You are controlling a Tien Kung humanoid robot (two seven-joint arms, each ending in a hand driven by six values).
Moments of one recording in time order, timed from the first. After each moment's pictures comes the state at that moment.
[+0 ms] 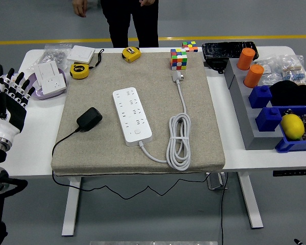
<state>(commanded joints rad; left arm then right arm) -0.09 0.12 -1.59 -1.44 1.08 0.07 0.11 0.11 -0.16 1.48 0.18 -1.51 -0.04 -0.07</state>
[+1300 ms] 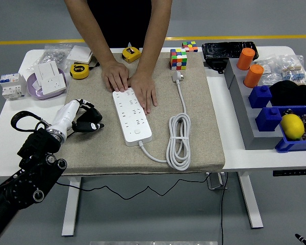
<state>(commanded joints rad) -0.39 0.10 -1.18 -0.95 1.96 0.20 0.15 0.13 -0.17 1.49 0.18 -1.53 -0.04 -0.08</state>
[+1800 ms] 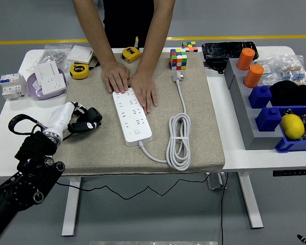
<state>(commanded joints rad) -0.39 0.10 -1.20 -0.90 2.04 0.23 0.14 0.13 -0.18 1.49 0.18 -1.53 -0.04 -0.08</state>
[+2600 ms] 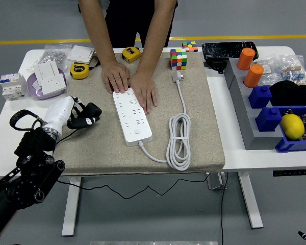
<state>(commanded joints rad) -0.39 0.10 -1.21 -0.96 2.10 0.26 0.11 0.14 -0.18 1.50 0.18 -1.52 -0.05 -0.07</state>
